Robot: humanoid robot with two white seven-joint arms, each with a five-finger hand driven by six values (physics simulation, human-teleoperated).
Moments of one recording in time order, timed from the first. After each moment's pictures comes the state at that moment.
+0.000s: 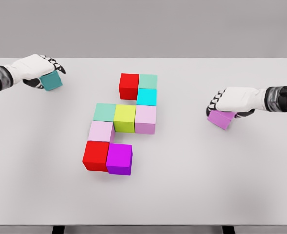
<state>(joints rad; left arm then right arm) -0.97 0.60 -0.88 -0.65 -0.78 -0.61 -0.06 -0.77 -0.82 0.80 -1.39 0.63 -0.61 0.61</state>
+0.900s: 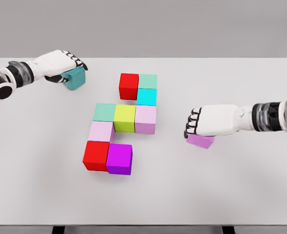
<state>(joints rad) -0.98 0.53 -0.87 -0.72 -0.77 -0.61 -0.07 -0.74 -0.91 0.86 -1.76 0.58 -0.62 0.61</state>
